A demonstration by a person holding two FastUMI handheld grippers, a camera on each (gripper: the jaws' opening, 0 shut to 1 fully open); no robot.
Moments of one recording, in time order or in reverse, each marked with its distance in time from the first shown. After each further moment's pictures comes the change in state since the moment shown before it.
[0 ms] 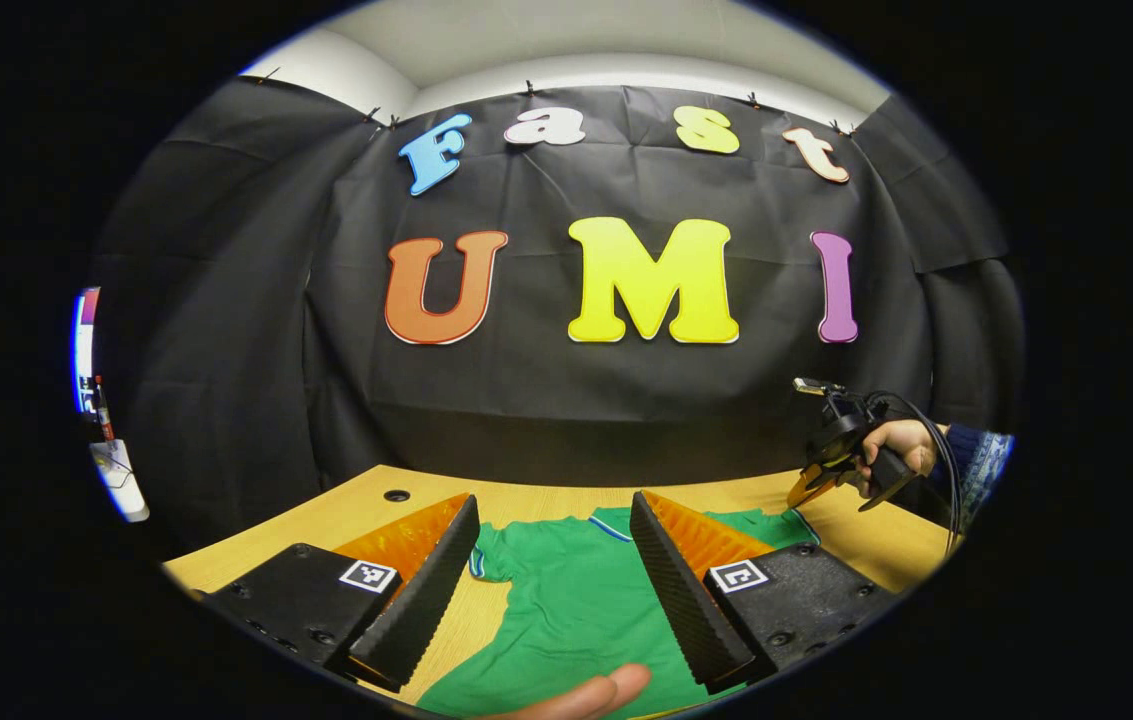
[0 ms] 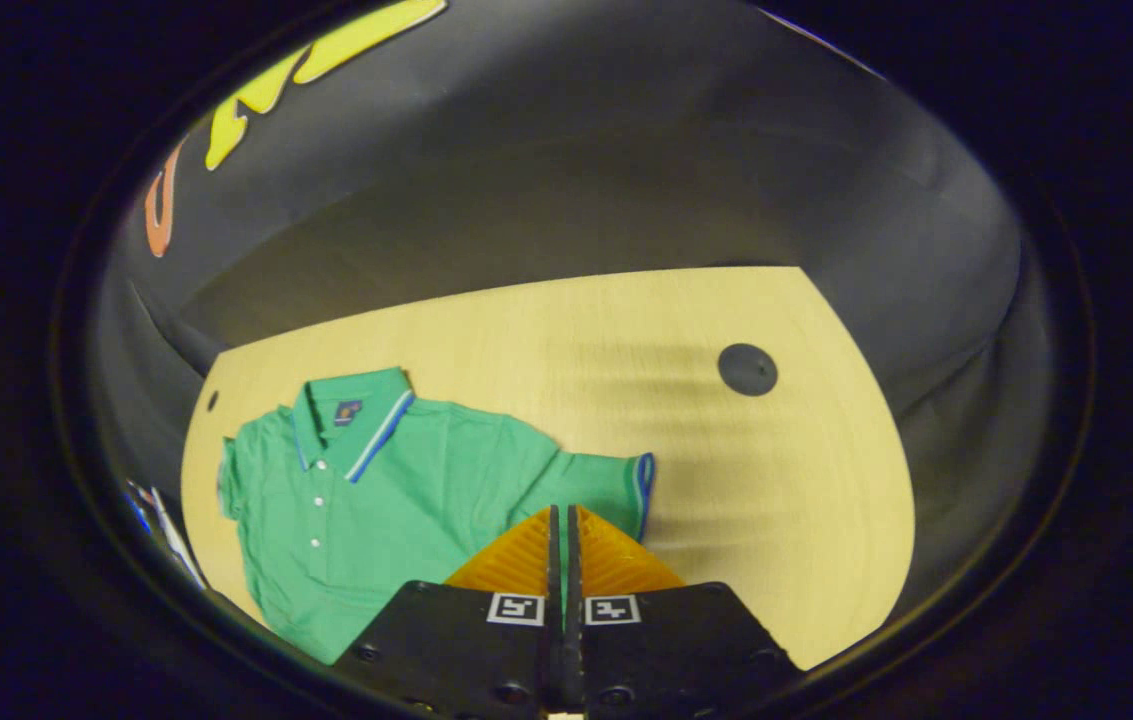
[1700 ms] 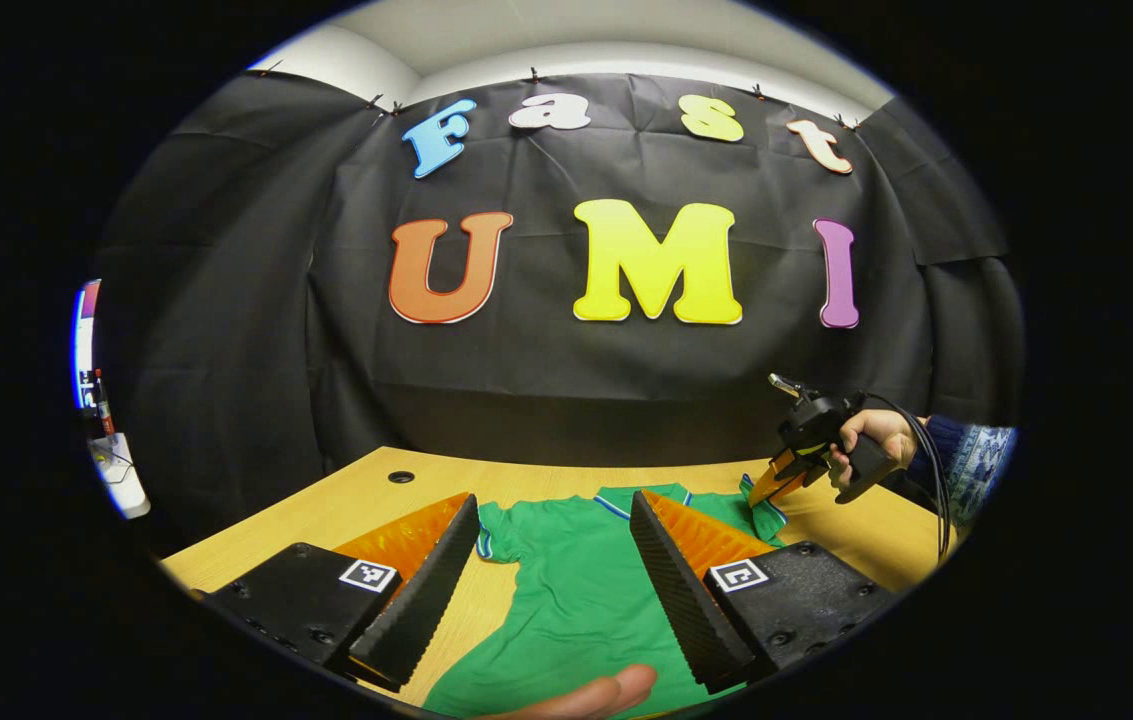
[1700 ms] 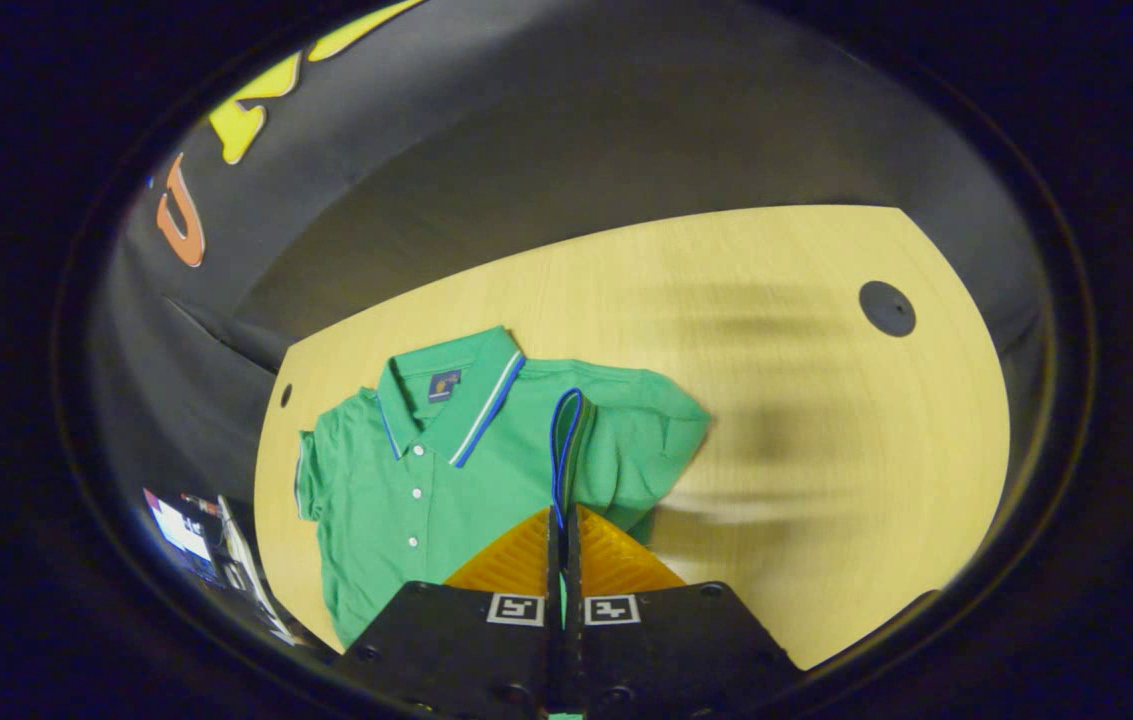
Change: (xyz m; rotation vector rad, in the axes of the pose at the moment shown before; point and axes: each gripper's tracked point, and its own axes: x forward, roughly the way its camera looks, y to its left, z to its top) left arm -0.009 0.016 -0.013 -0.009 0.039 0.007; right arm 0.007 0.113 -0.027 0.050 0.140 0.282
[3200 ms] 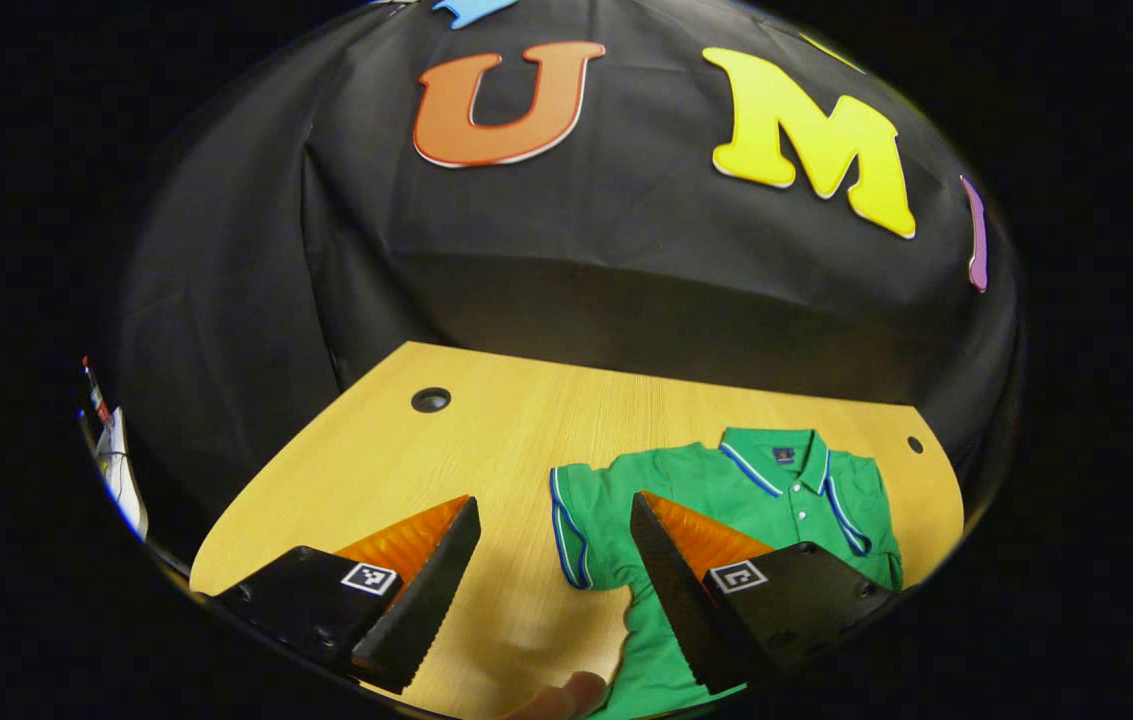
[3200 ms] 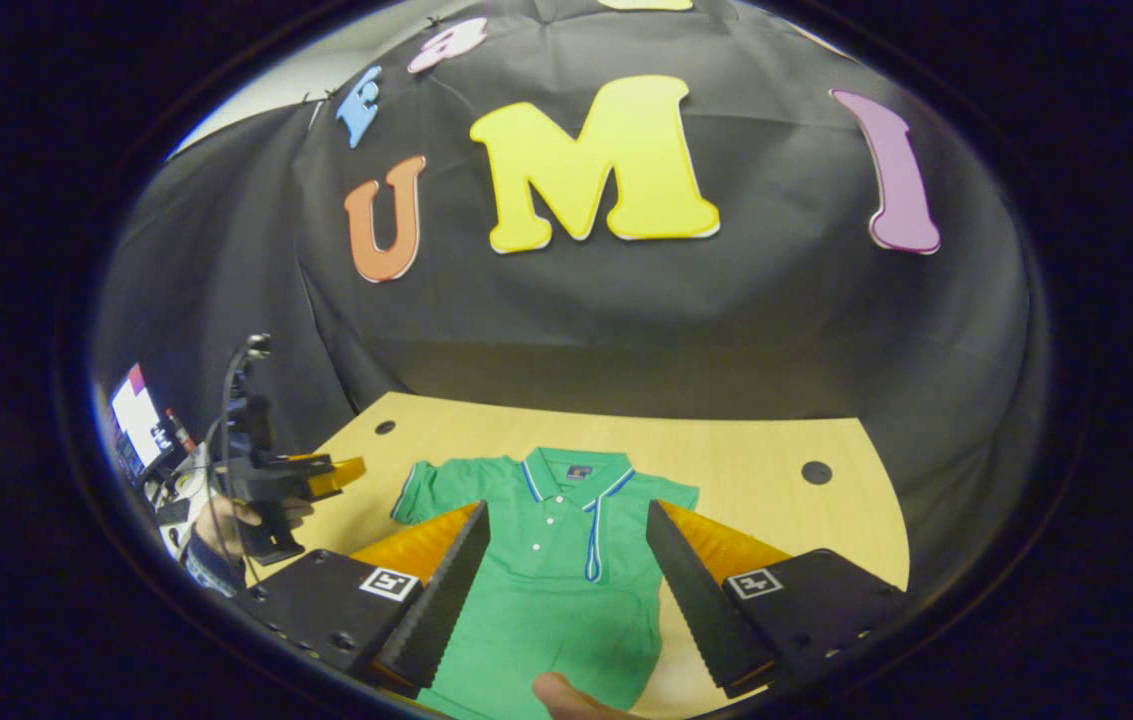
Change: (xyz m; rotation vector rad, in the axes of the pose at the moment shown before) left arm 0.188 0.110 -0.087 -0.043 0.507 0.098; right arm -0.224 0.104 -0.061 -0.347 -0.601 0.028
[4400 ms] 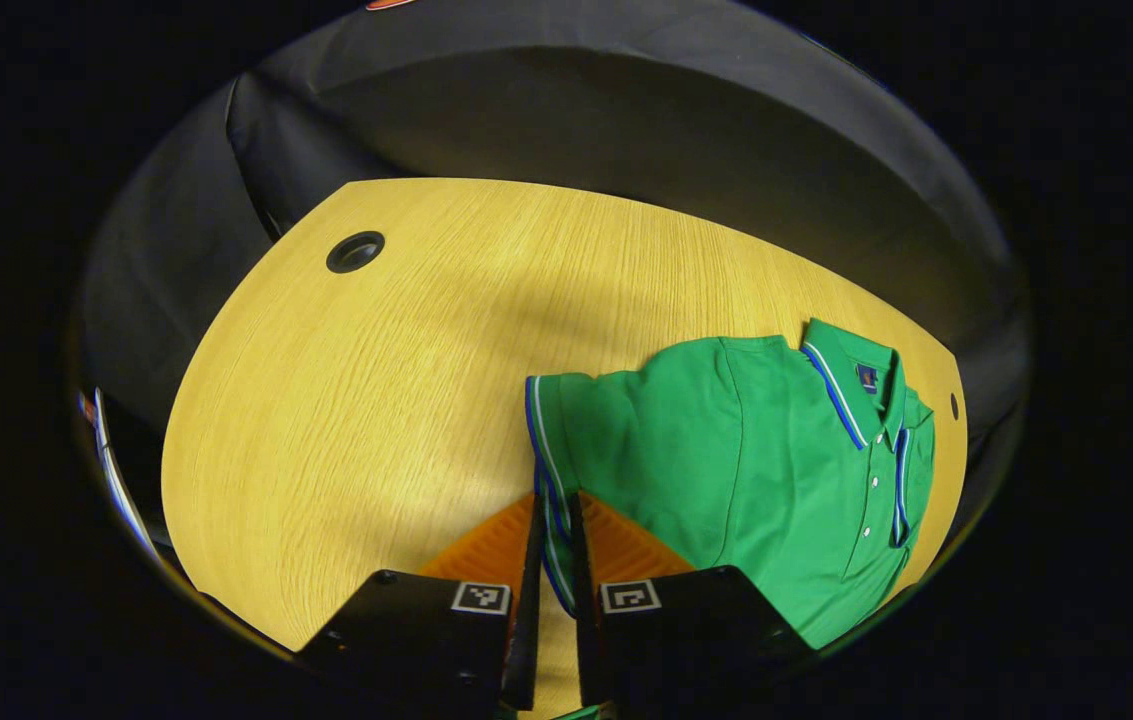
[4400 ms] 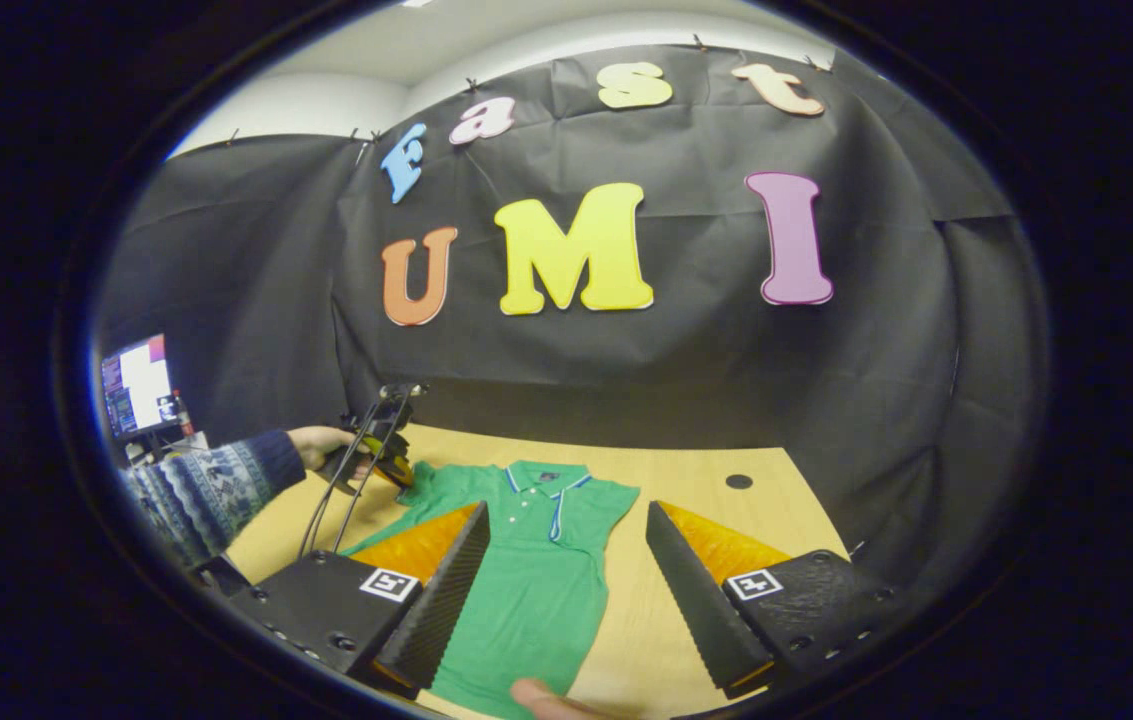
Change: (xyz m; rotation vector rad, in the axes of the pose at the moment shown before) left arm 0.082 -0.006 -0.075 -0.067 0.500 -0.011; right arm -0.150 -0.028 -0.076 -0.062 -0.220 -0.038
